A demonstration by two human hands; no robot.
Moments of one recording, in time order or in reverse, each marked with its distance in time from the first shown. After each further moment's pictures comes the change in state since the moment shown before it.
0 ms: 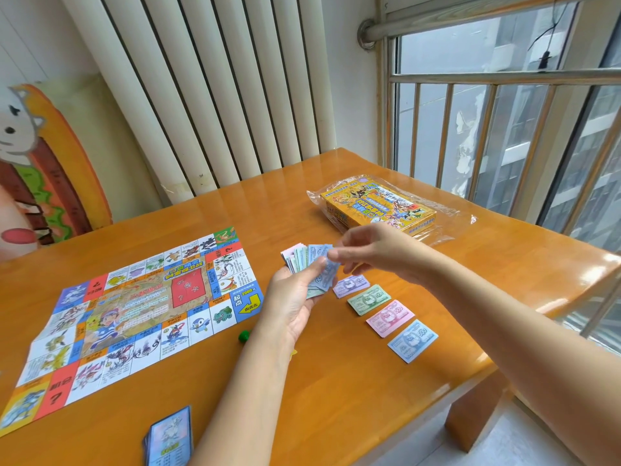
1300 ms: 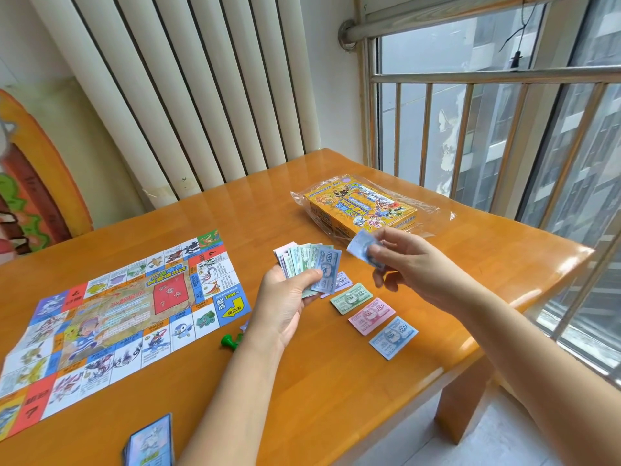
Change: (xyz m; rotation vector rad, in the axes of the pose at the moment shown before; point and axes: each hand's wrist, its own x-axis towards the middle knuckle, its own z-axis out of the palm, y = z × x) left_hand -0.009 -0.008 0.009 0.152 -0.055 0.110; right_hand -0.059 0.022 -0.022 0.265 0.168 -0.082
